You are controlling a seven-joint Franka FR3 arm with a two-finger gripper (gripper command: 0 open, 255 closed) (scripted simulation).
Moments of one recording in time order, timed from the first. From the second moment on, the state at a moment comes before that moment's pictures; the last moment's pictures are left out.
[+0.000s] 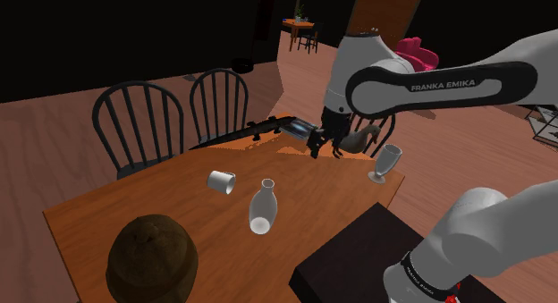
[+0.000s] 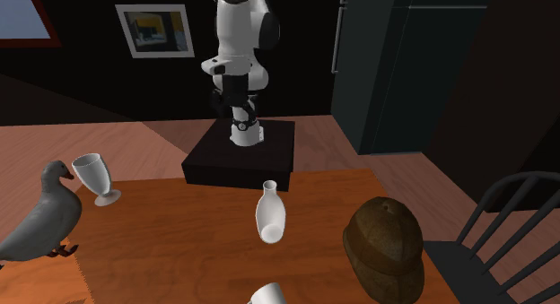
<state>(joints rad) 0.08 -0.49 0.17 -2.48 -0.01 2.00 0.28</state>
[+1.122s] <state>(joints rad) 0.12 0.08 0.29 -2.35 -0.08 2.47 0.53</state>
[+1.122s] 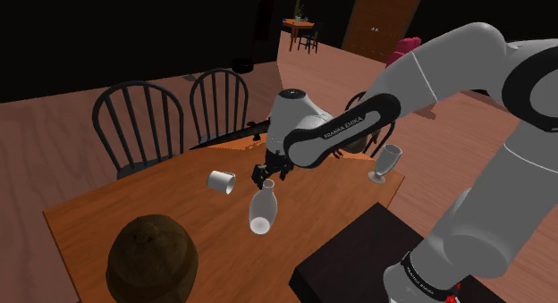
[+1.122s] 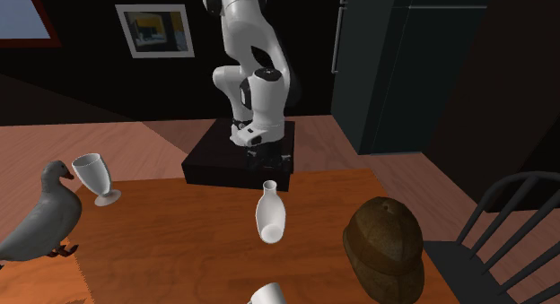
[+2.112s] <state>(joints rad) 0.13 0.18 0.28 -2.35 -0.14 2.56 0.58</state>
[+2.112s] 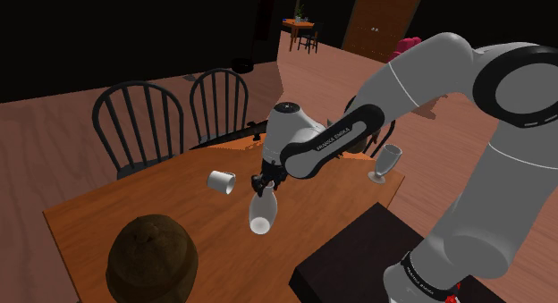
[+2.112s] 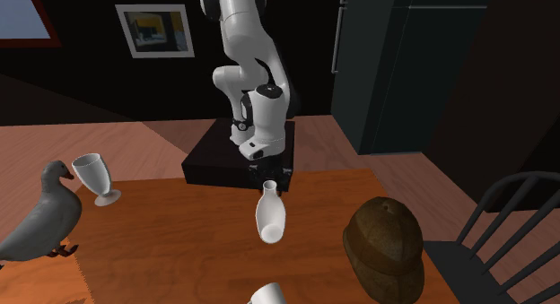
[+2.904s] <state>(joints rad) 0.12 0.16 0.28 -2.34 -0.13 2.54 0.57</state>
